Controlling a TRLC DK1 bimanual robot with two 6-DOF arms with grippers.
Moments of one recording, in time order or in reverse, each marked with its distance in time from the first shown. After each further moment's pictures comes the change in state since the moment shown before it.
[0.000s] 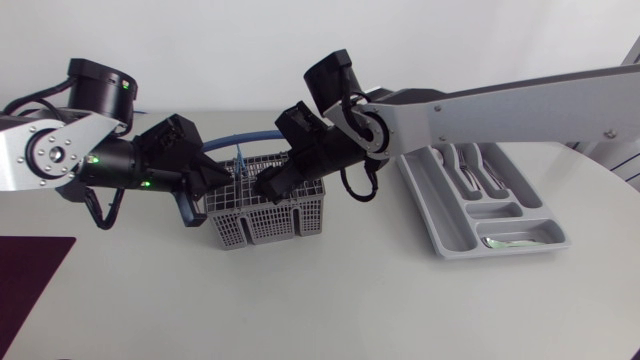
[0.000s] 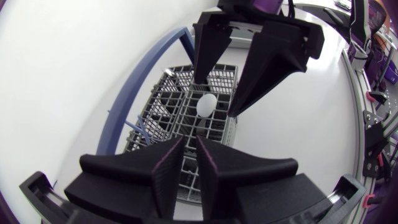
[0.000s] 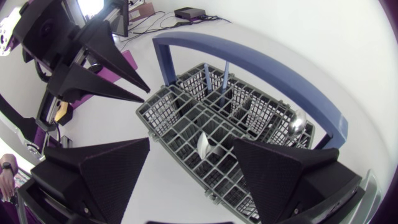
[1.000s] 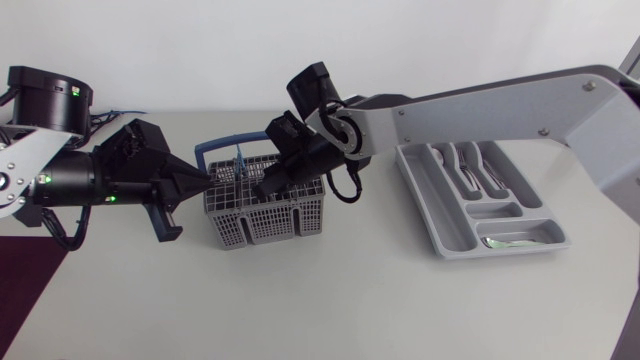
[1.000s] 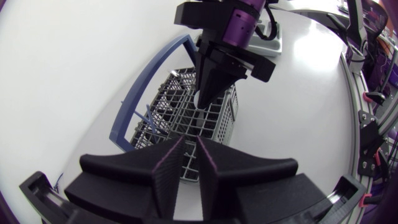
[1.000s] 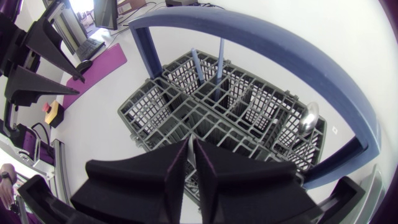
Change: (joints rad) left arm 0.055 -0.175 -0.104 -0.019 0.029 -0.008; right arm 0.014 0.114 0.102 -0.056 0.050 0.027
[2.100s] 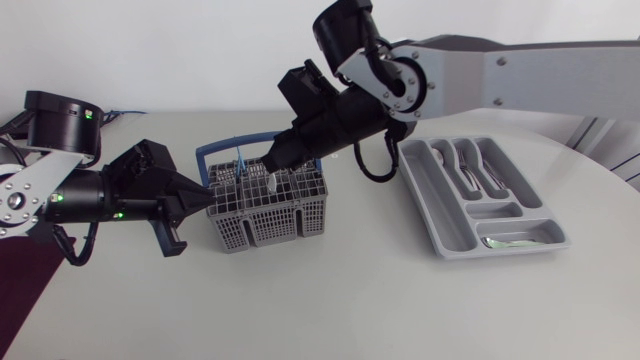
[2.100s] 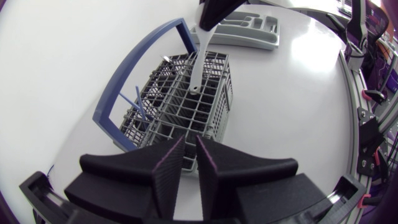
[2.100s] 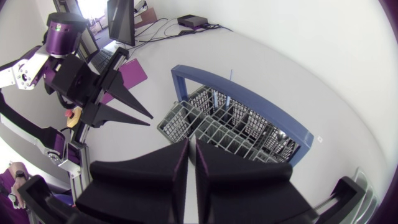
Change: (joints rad) left arm -0.002 0.010 -0.071 0.039 0.000 -0.019; right arm 0.000 -0.257 -0.049 -0.126 -0.052 0.002
